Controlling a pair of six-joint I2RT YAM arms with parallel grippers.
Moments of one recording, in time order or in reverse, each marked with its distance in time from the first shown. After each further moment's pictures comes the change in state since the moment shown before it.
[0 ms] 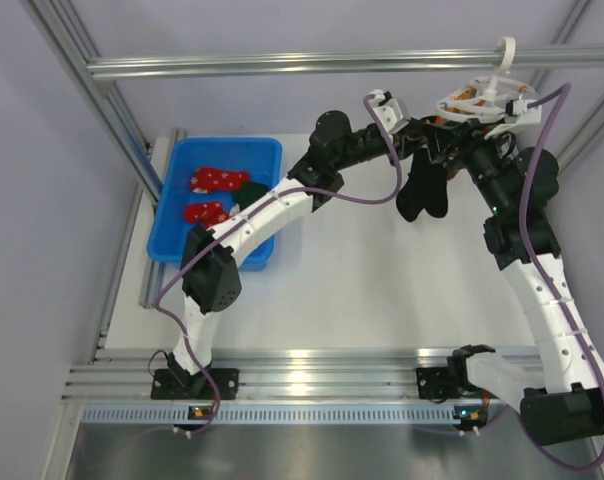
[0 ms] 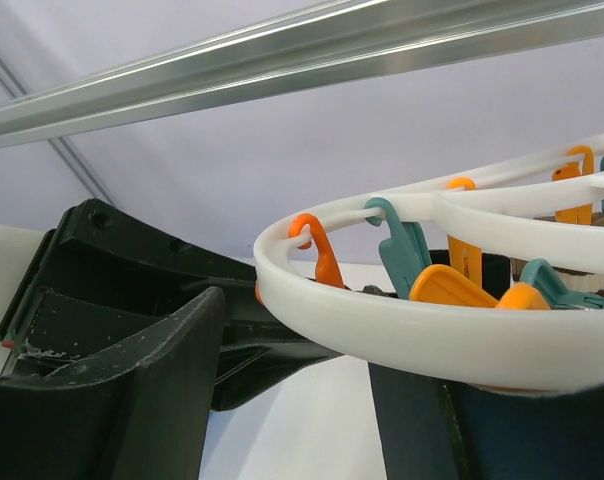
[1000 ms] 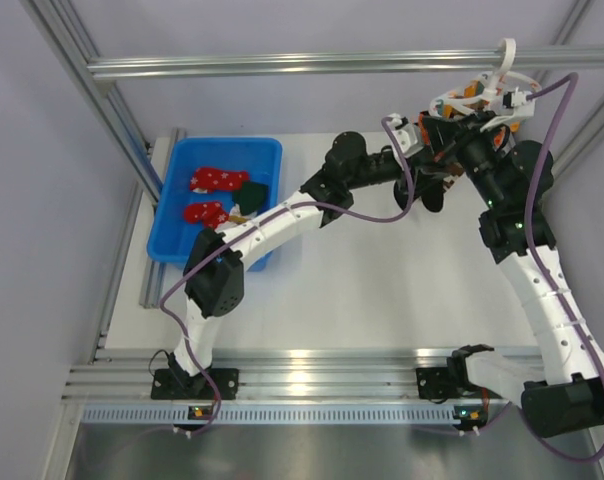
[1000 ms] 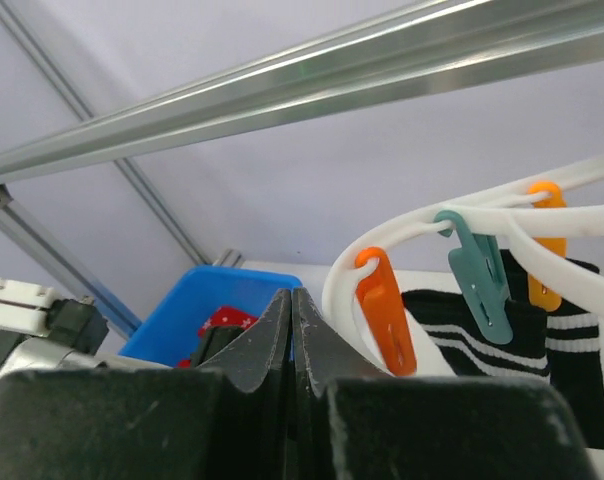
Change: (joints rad) left arm -0.060 -0.006 -0.103 0.005 0.045 -0.040; right arm 0.034 0.037 0.032 0.027 -0.026 0.090
